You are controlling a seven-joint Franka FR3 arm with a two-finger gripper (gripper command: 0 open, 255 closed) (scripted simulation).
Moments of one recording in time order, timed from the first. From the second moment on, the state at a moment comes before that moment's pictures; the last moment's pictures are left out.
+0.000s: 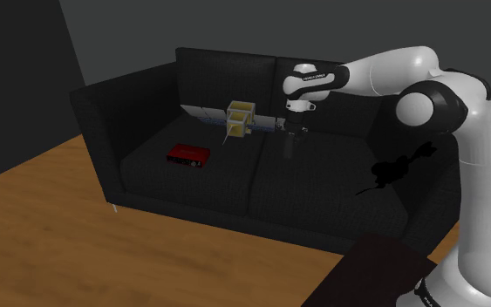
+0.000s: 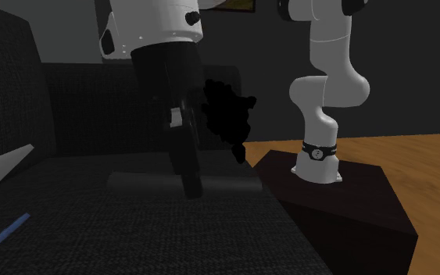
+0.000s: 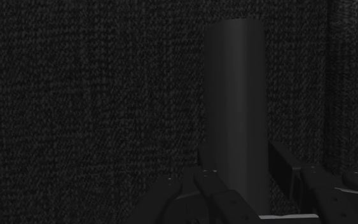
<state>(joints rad) -0.08 0.48 -0.19 -1.47 0.20 1.83 0.61</state>
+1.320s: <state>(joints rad) -0.08 0.53 -0.18 -1.55 0.21 1.95 0.59</state>
